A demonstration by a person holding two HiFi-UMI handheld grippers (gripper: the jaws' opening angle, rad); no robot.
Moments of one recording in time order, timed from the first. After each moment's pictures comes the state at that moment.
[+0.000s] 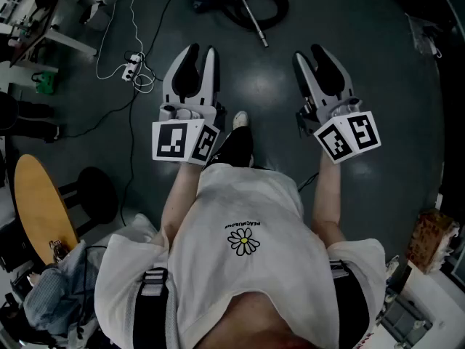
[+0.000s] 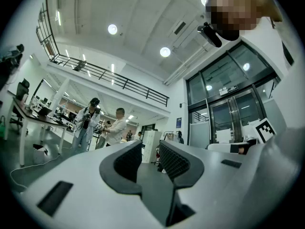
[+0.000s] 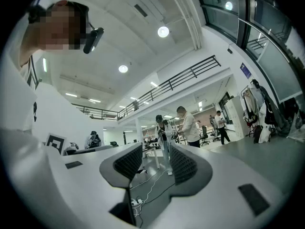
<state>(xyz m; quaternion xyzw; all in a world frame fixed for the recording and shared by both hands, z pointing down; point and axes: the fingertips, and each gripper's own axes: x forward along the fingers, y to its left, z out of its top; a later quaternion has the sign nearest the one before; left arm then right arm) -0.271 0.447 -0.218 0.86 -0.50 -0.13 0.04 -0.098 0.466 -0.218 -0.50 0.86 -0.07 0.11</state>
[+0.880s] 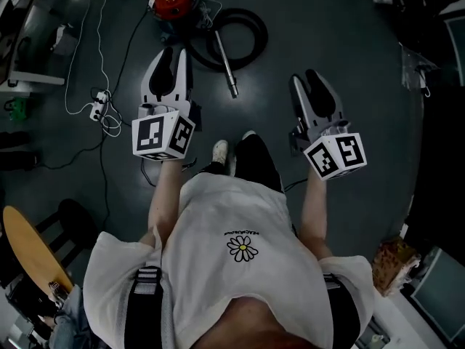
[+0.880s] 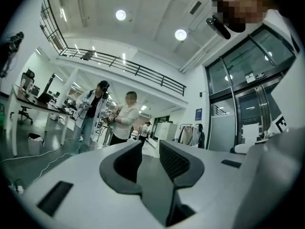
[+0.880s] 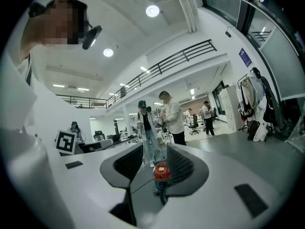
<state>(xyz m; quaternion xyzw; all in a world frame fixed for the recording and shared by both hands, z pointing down) -0.156 0.010 -0.173 0.82 -0.56 -0.10 0.09 0.074 0.069 -0.178 -0.53 0.84 -0.12 0.04</state>
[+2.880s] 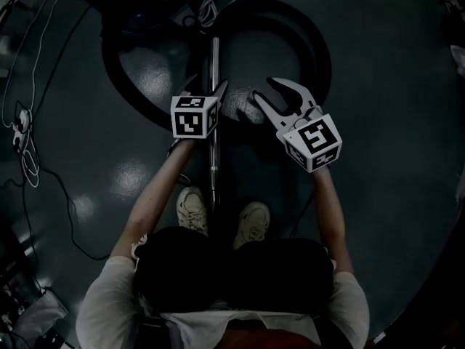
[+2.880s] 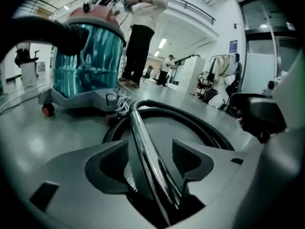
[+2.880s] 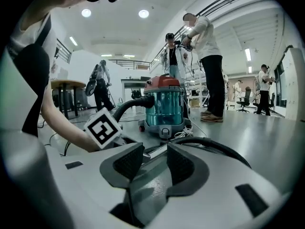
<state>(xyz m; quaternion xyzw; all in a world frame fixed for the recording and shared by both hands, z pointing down) -0.053 -0.424 0.790 0.75 -0.58 0.17 0.29 0.050 -0.395 0.680 -0.25 0.95 -0.06 -0.18</state>
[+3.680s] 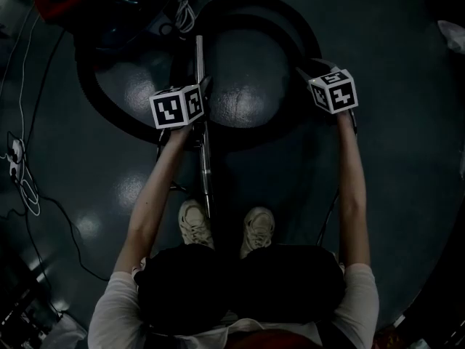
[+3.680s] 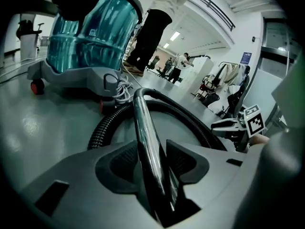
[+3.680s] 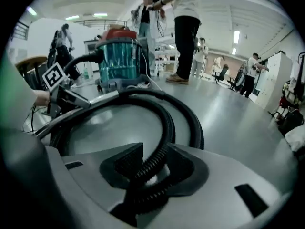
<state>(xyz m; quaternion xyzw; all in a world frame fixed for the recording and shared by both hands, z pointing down) -0.055 -0.459 0.814 0.73 -0.54 0.15 0.39 0.199 -0.525 0.801 -0.37 0.83 -0.13 -0.39</state>
